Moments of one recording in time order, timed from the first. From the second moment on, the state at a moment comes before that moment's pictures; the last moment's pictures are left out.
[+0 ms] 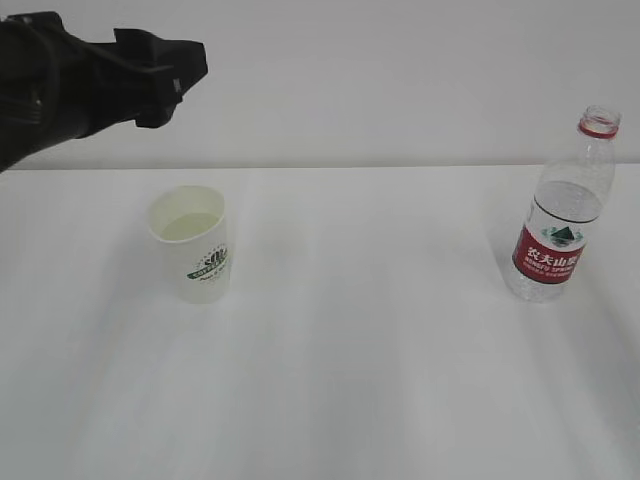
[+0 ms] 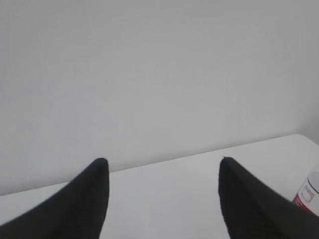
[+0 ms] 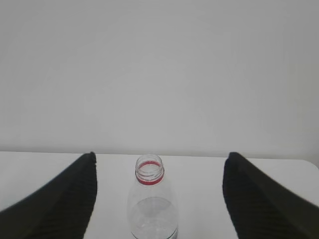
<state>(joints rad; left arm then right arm) -0.63 1.30 -0.76 -0.53 -0.38 0.29 0.06 0.82 -0.62 0.01 0.08 -0.01</state>
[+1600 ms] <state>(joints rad) -0.59 0.81 -0.77 -0.26 0.33 0.29 0.06 0.47 -0.77 -0.06 0.61 -0.02</state>
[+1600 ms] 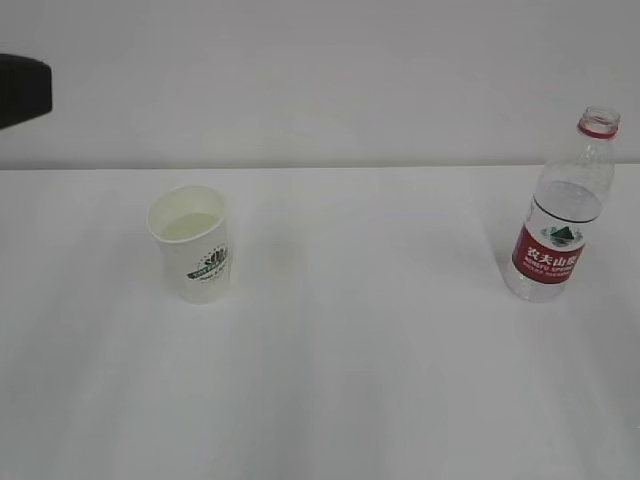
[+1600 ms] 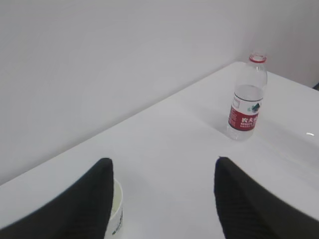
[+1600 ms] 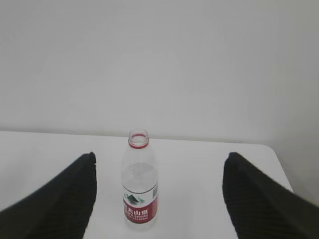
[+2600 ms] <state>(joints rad) -0.59 0.63 -0.77 -0.26 0.78 0.29 0.06 0.19 -0.79 -0.01 1.05 -0.09</state>
